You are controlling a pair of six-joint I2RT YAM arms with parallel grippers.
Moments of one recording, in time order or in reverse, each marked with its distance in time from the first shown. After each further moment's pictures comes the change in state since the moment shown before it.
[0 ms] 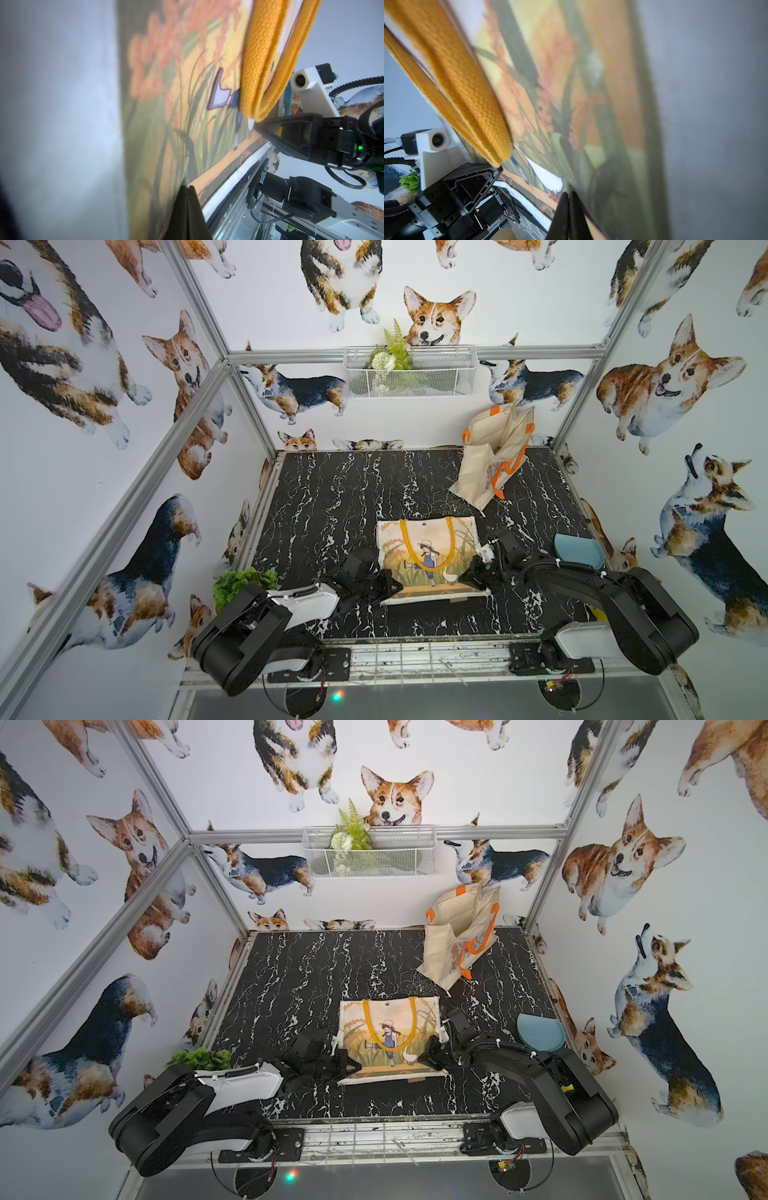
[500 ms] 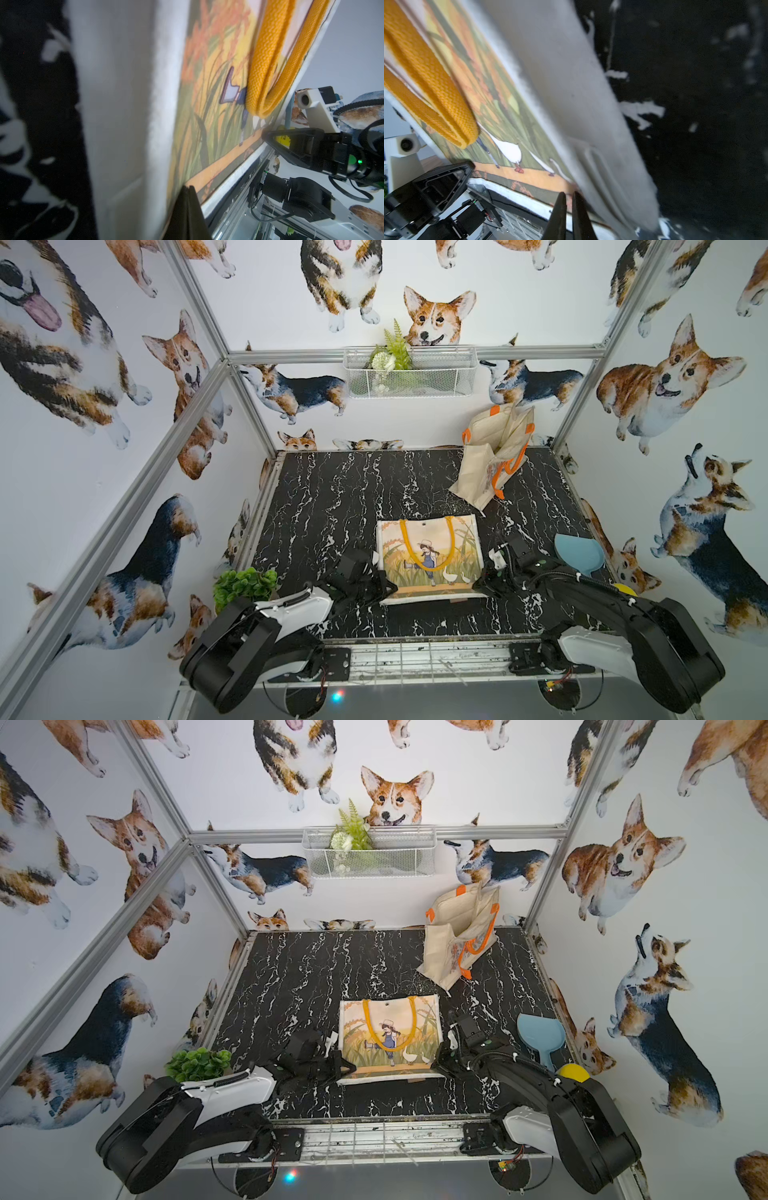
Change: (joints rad) left arm 0.042 -0.103 -0.024 -0.087 0.005 0.007; right arm -0.020 -0.184 0.010 -0.295 0.113 -0.051
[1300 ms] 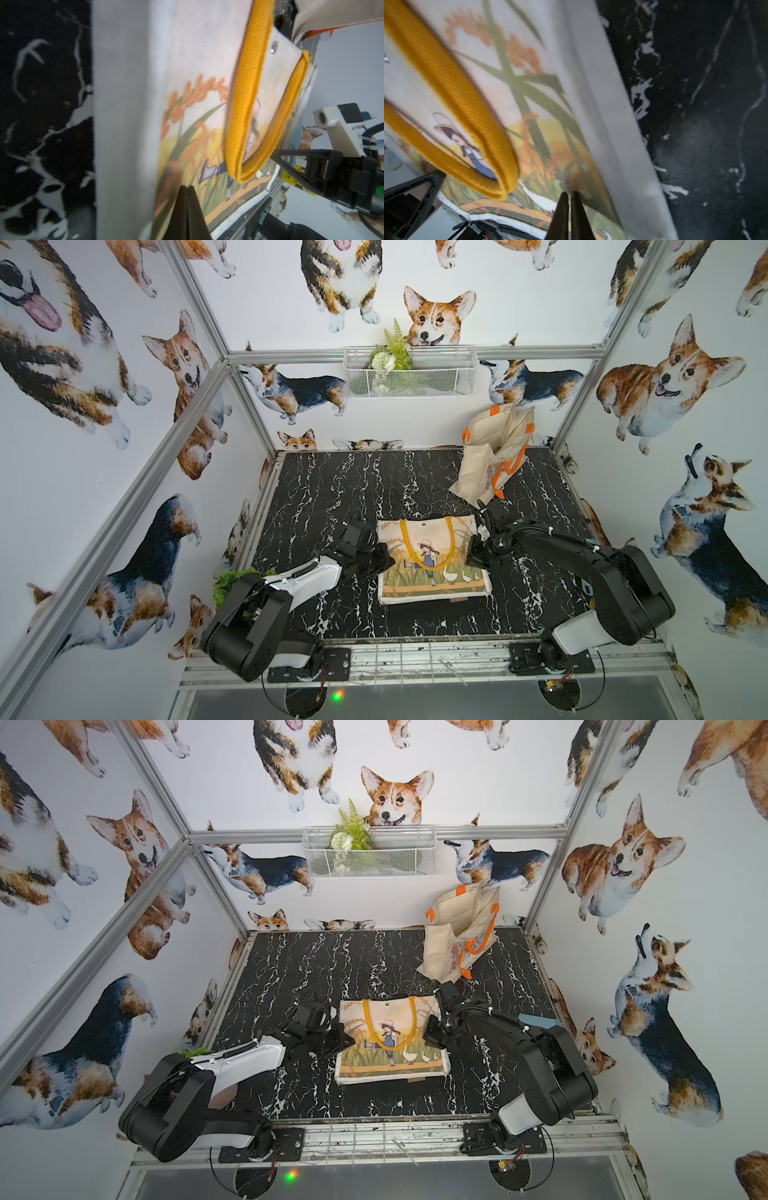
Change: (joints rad) left arm 0.102 0.183 0.272 -0.173 -0.055 0.079; right arm -0.020 0.367 0.365 -0.127 0.057 -0.101
